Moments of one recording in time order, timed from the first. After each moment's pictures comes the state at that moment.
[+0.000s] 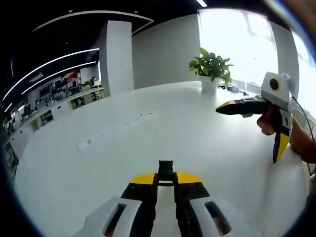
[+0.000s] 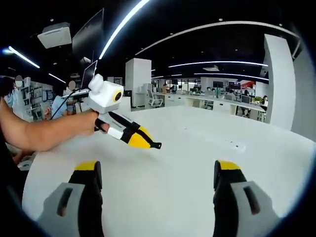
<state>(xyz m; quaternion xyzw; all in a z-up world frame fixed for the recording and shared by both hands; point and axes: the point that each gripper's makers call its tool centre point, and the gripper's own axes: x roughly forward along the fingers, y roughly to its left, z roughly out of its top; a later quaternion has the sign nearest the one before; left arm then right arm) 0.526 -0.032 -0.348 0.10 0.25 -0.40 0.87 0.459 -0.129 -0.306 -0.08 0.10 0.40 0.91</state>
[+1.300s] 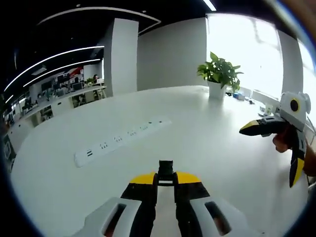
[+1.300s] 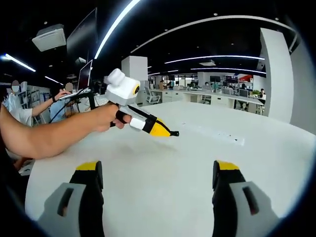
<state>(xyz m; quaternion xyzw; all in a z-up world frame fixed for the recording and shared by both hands) 0.582 -0.053 -0.341 0.07 0.25 -0.40 0.88 0.465 -0.133 -0.309 -0.06 0.12 0.40 0.91</state>
